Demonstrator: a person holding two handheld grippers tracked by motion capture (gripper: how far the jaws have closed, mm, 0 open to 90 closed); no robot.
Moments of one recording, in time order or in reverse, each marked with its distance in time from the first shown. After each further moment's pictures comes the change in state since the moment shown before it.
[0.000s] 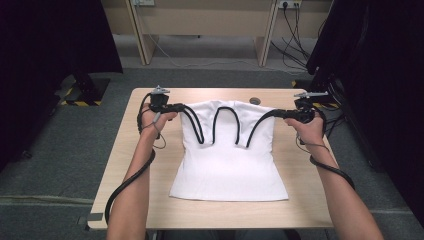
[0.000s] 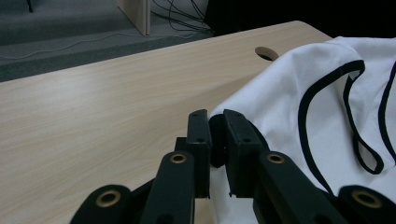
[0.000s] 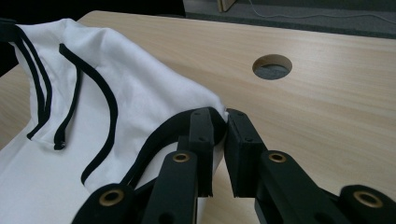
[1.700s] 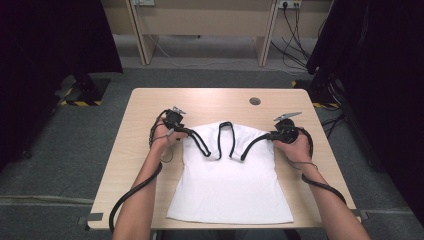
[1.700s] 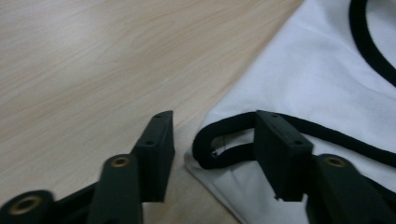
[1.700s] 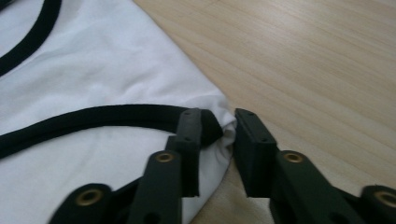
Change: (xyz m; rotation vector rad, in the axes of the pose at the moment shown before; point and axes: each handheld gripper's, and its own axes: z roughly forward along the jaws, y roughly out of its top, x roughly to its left) left arm -0.015 -0.058 0.053 0.302 0.029 0.115; right arm 0.020 -0.062 0.049 0.237 -0.167 -0.176
